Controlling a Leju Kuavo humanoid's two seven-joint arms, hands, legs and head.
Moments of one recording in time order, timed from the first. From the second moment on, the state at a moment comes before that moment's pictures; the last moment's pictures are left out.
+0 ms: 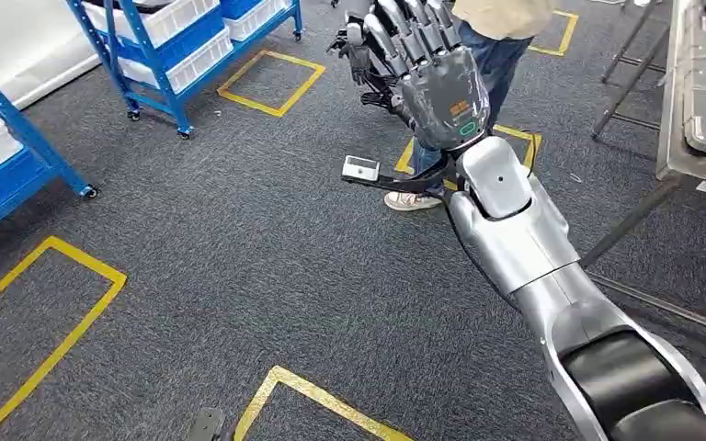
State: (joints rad) left arm -0.17 -0.18 0.76 -0.21 -0.80 0.01 -0.42; right arm -1.00 0.01 0.49 -1.02 1.33 -0.70 -0.12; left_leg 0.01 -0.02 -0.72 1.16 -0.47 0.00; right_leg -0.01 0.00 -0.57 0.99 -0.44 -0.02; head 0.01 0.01
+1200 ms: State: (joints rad) left arm -0.20 -0.15 0.77 -0.21 -0.78 0.03 -0.41; right arm -0.82 0.08 0.27 -1.05 1.39 -0.70 -0.24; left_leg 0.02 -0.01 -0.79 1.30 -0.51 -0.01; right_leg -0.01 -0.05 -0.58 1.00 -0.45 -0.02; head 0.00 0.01
